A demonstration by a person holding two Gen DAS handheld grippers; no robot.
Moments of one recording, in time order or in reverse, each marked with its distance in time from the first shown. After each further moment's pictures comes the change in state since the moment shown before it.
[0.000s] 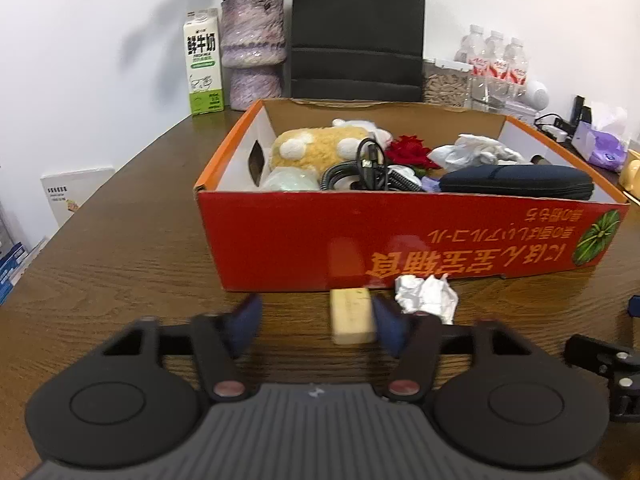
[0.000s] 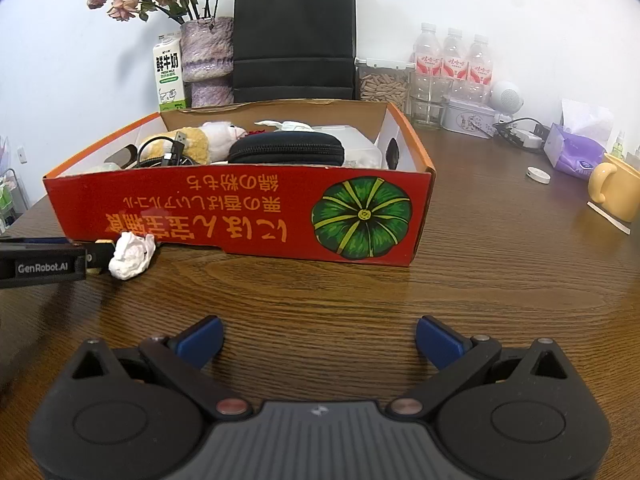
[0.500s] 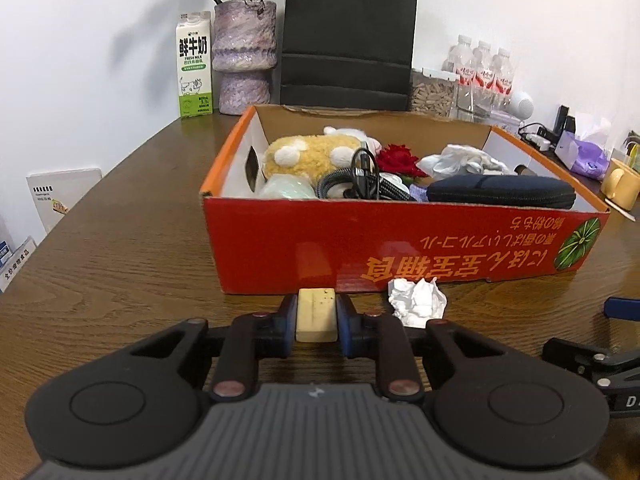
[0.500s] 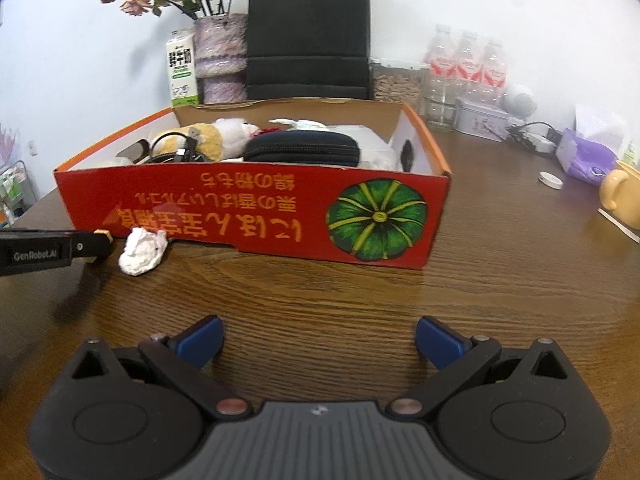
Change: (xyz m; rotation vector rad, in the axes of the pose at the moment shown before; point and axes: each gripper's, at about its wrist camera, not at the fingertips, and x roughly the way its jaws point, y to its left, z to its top) left arm -0.009 0.013 0.001 -0.014 -0.017 -0.061; right arm 0.002 0.007 0.002 -0.028 0.007 0.028
